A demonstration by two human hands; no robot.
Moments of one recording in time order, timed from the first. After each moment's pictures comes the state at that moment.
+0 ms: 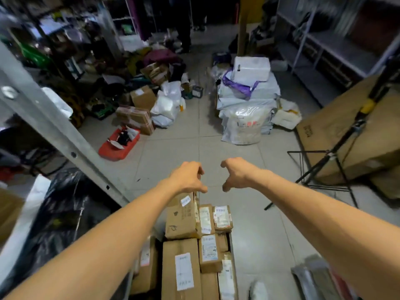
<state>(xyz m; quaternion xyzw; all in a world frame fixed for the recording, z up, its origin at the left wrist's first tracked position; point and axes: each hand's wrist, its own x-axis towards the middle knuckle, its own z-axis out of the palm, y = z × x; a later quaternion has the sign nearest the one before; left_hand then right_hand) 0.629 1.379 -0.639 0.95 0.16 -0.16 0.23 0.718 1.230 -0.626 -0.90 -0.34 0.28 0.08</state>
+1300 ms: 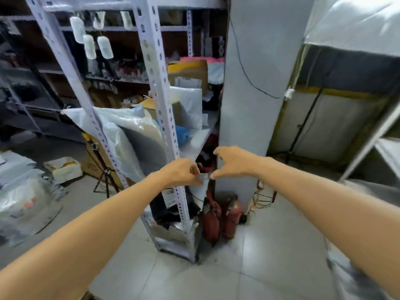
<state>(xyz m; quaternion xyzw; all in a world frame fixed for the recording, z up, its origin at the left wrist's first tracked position) 0.457 0.833 -0.468 0.84 -0.49 -0.21 0.11 0.324 0.701 -0.428 -0.97 0.17 0.07 0.16</state>
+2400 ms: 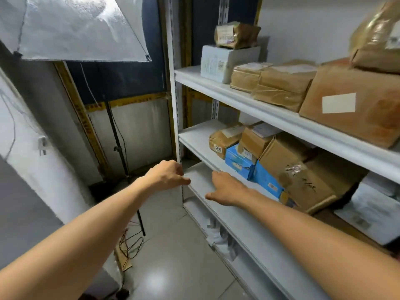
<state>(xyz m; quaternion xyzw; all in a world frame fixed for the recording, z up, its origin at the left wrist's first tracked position) 0.159 0.280 -0.485 0.58 -0.77 -0.23 0.06 -0.022 0.341 -0.490 -0.71 0.68 -0.02 0.18</state>
